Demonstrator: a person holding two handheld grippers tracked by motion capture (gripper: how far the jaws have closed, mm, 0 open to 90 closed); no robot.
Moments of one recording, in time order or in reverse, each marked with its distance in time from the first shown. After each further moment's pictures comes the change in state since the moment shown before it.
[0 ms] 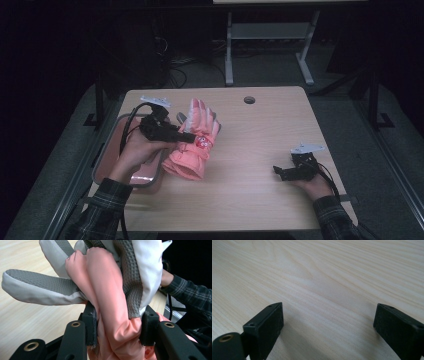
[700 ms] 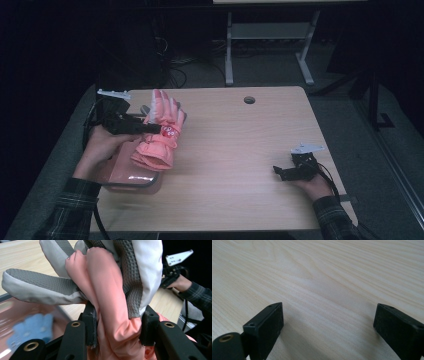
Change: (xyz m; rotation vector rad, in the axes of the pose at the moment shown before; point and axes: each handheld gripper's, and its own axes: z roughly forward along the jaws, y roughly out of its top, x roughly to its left) left arm 0.035 -0.023 -0.079 -0.057 0.143 -0.077; right arm 0.000 0.000 0.000 -0.002 -0.003 -0.003
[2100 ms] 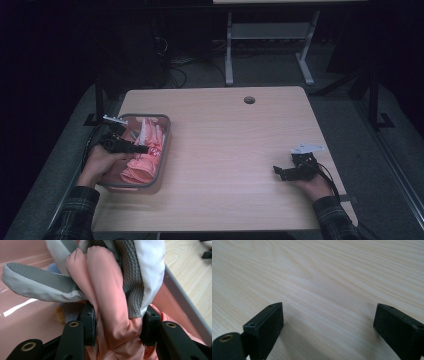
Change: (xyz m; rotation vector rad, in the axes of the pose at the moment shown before) left arm 0.089 -0.085 0.040 0.170 0.097 -0.144; right arm 0.000 0.000 0.000 0.000 -0.002 0.001
